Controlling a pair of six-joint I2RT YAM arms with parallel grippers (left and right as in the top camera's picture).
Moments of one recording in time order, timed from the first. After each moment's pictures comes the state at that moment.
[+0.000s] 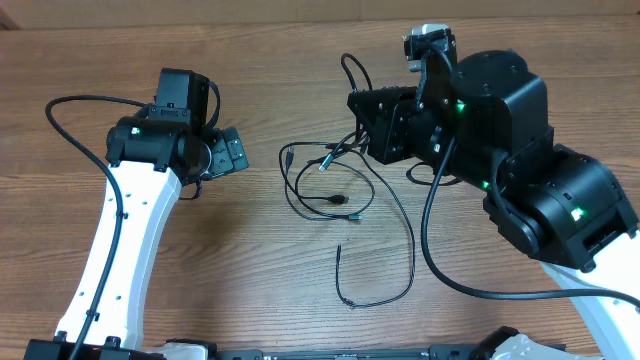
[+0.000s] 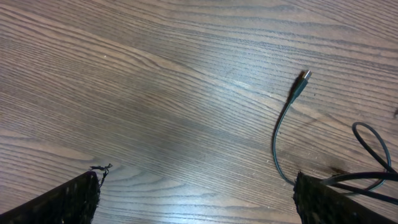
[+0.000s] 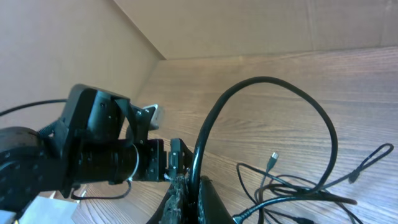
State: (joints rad) left arm -0.13 1.49 1.42 -1.17 -0.11 -0.47; right arm 0.60 1.35 1.78 -0.90 -0.17 0.53
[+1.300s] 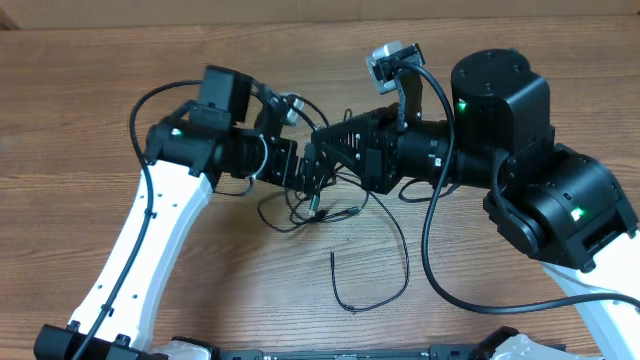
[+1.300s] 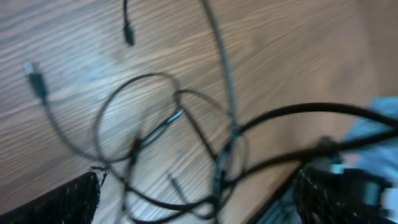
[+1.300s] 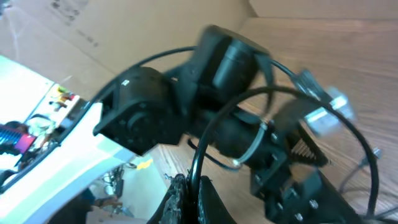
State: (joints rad) left arm -0.30 1.51 1.42 -1.04 0.56 -0.06; right arm 0.60 1.35 1.78 -0.85 -0.59 0.47
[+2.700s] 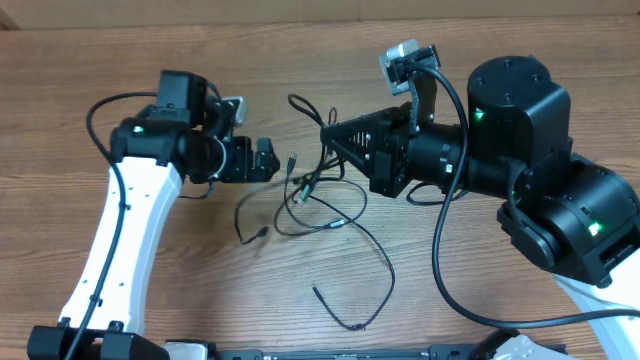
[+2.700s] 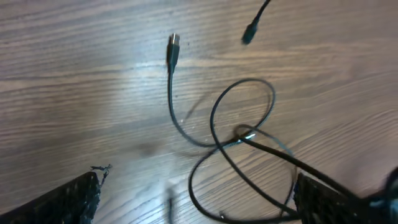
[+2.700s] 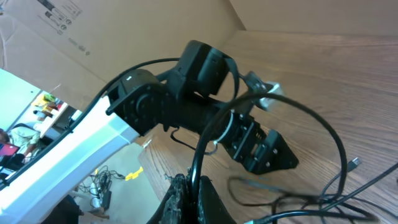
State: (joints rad) left arm -0.10 1.51 1.38 -1.10 0.39 -0.11; right arm 0.60 1.31 1.78 -0.86 -0.53 0.47
